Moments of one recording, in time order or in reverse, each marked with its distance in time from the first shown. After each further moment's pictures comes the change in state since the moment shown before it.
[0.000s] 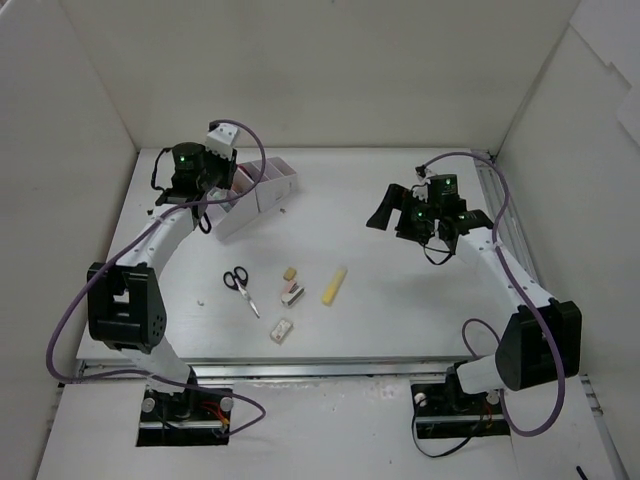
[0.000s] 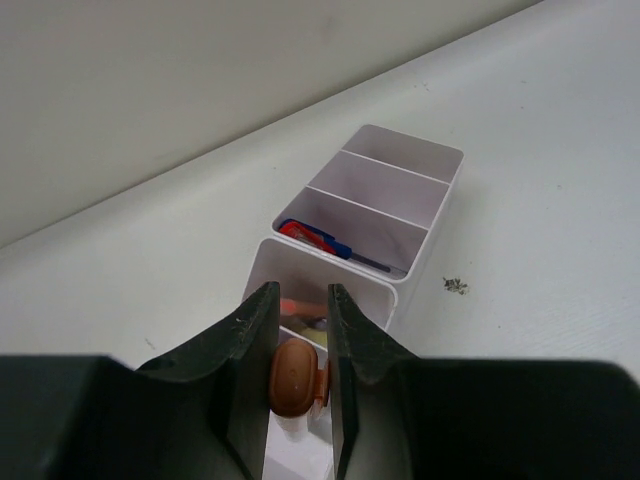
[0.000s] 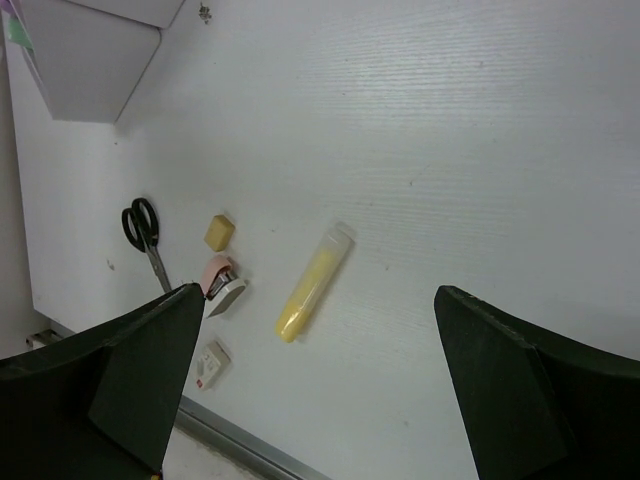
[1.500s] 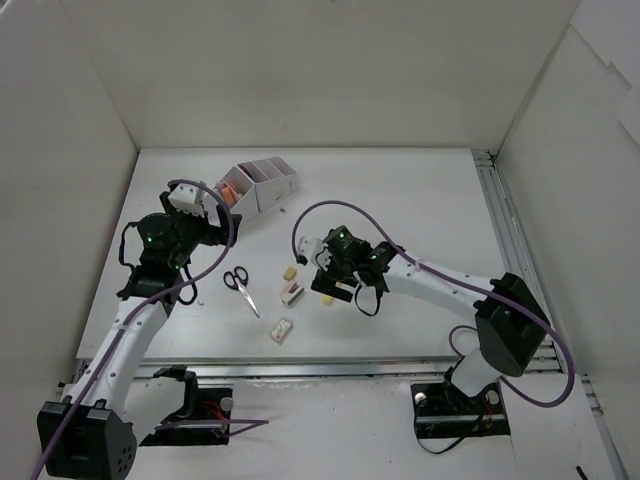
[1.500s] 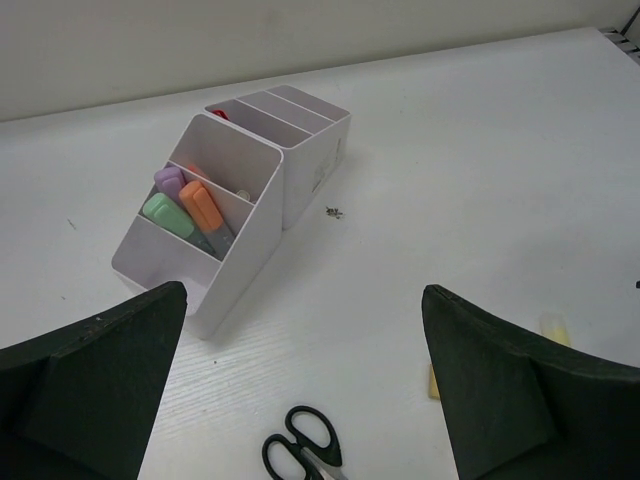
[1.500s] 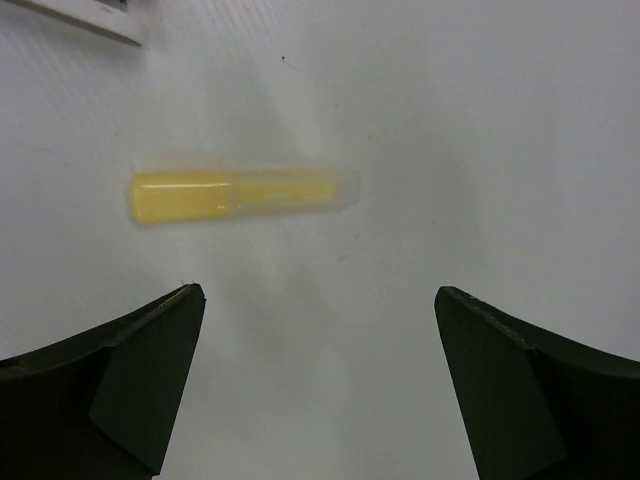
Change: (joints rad) left arm 0.005 -0.664 -0.560 0.020 0.029 -0.296; right arm 0.649 0.164 -0.047 -0.024 0.544 -0.919
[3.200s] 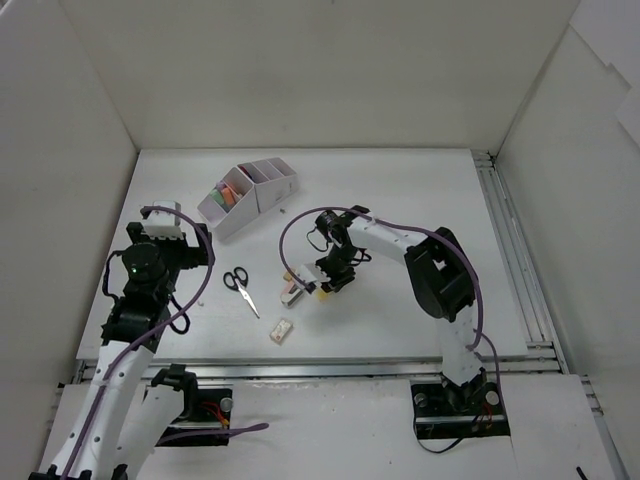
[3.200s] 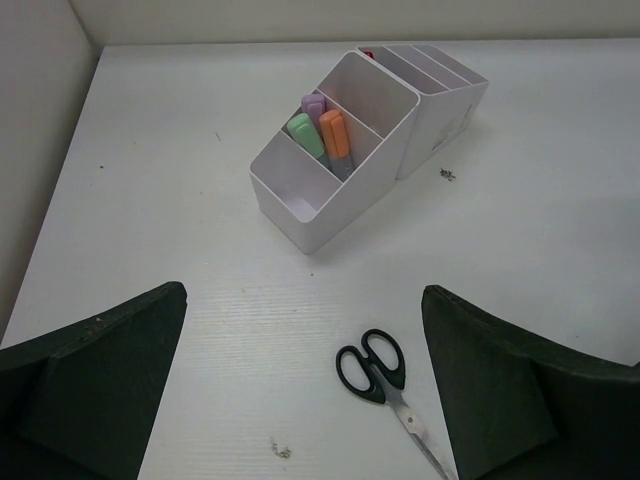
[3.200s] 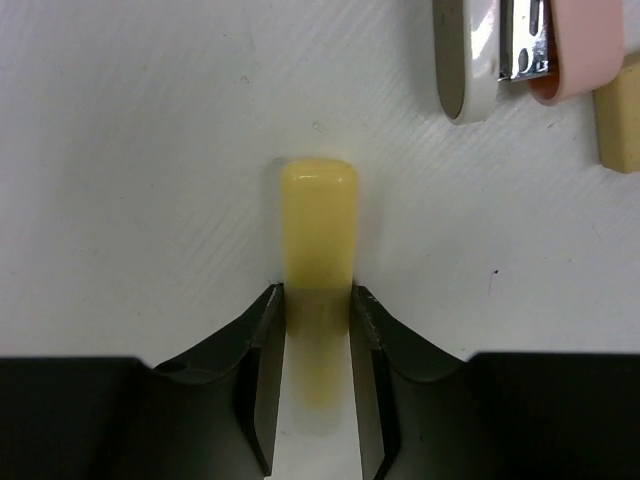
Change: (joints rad) left arm -0.024 -0.307 -0.032 -0.311 -0.361 0.013; right arm -0.183 0.504 0.443 -0.524 -0.631 -1.183
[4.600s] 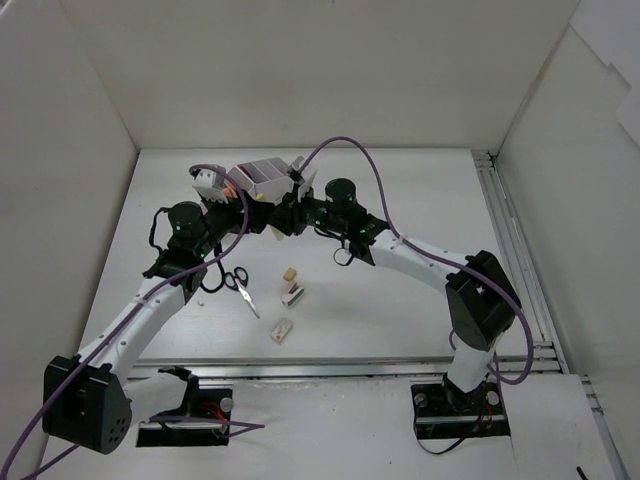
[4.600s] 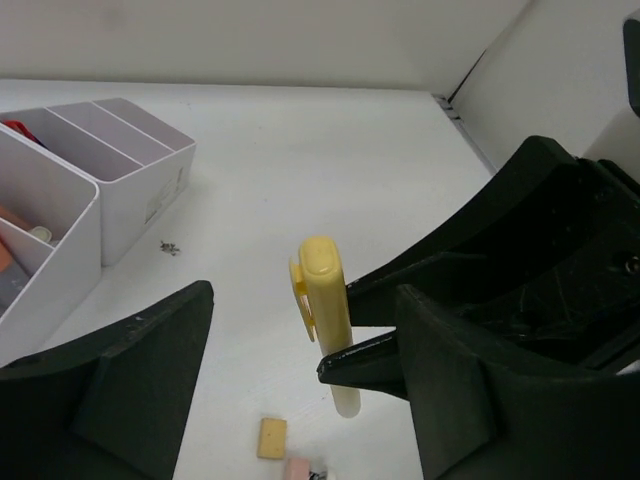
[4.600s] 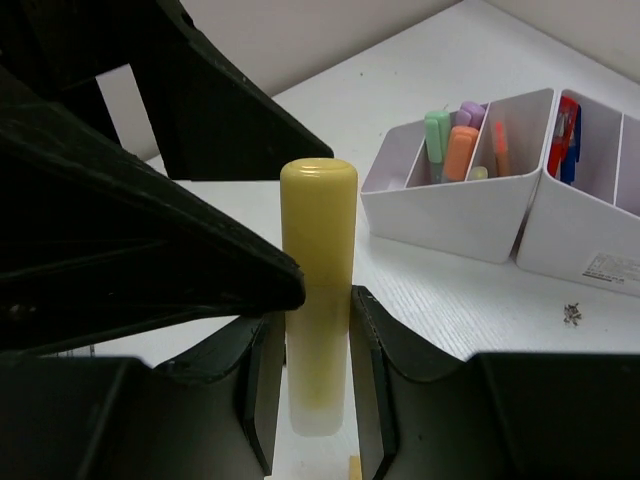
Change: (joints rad) left arm -0.152 0.456 0.095 0.470 0.354 -0.346; right arm 0.051 -0.311 -0.238 1.352 0.003 1.754
